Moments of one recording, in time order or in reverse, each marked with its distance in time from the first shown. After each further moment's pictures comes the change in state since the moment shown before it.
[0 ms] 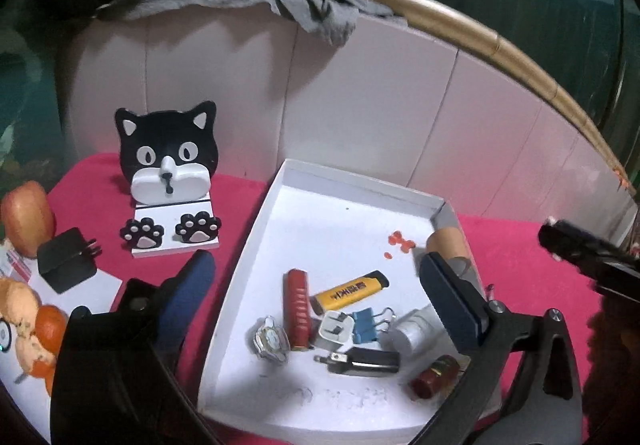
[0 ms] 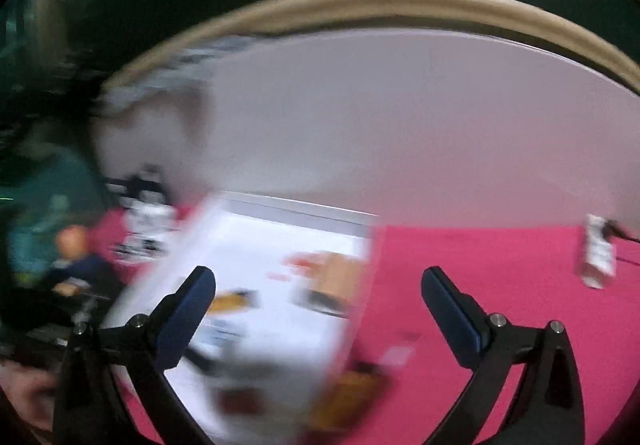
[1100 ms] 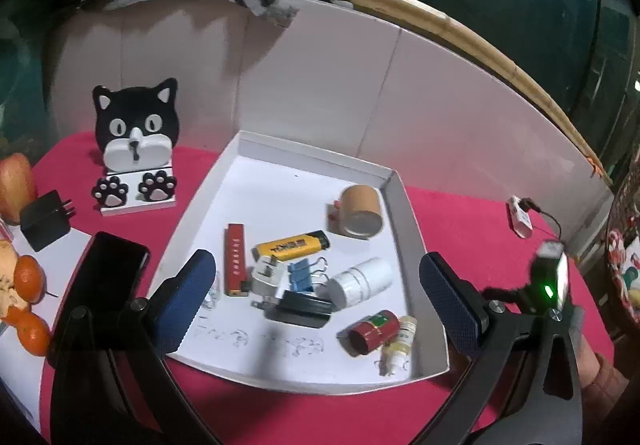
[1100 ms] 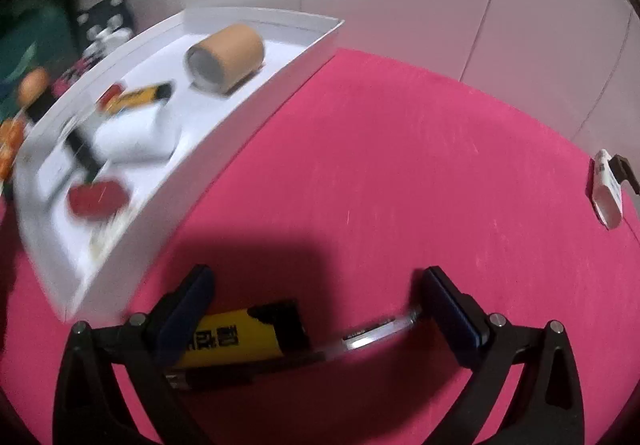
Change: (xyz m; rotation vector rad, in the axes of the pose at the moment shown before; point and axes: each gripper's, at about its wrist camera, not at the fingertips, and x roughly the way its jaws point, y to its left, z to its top) left arm -0.022 -0.041 -0.030 0.022 0.051 -0.093; right arm 0.051 -0.026 -0.100 -0.221 0.352 0.006
